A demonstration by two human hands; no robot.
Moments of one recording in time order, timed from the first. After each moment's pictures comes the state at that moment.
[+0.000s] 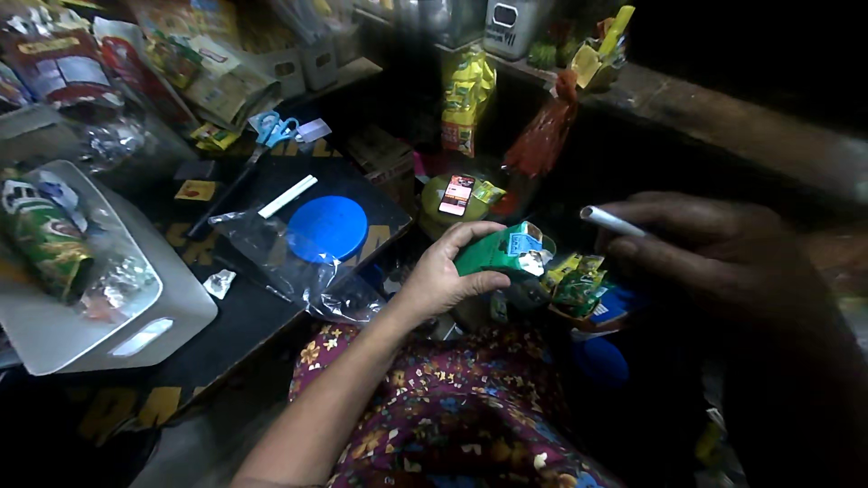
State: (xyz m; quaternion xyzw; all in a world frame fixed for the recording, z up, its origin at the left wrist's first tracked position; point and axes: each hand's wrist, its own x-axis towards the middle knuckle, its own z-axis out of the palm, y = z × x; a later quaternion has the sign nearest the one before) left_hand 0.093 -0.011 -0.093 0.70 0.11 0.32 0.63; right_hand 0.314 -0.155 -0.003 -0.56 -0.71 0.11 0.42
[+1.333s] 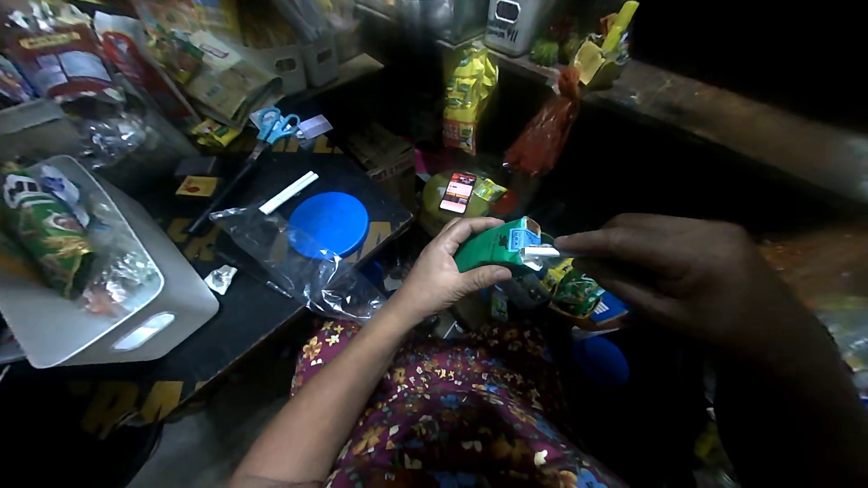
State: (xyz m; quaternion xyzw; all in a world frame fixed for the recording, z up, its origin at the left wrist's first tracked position) left_hand 0.092 -0.026 -0.066 0.71 0.22 0.31 0.59; right_hand 0.296 -0.155 -0.008 -0.54 -0.78 -0.07 0.30
